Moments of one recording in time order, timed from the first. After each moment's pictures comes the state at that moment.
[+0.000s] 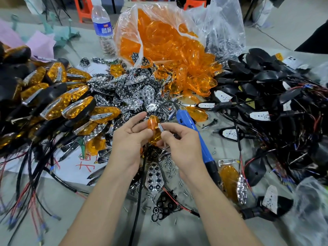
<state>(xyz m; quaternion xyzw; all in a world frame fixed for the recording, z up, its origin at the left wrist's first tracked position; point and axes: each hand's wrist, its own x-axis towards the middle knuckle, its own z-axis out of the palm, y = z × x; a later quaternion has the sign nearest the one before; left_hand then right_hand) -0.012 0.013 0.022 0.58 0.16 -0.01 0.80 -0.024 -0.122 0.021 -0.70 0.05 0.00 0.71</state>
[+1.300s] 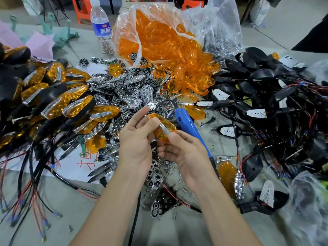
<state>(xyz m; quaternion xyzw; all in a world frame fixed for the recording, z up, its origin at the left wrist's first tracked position) -0.022 -0.014 0.038 0.43 0.16 0.03 0.89 -0.050 -0.140 0.022 -0.51 0.10 0.10 0.85</state>
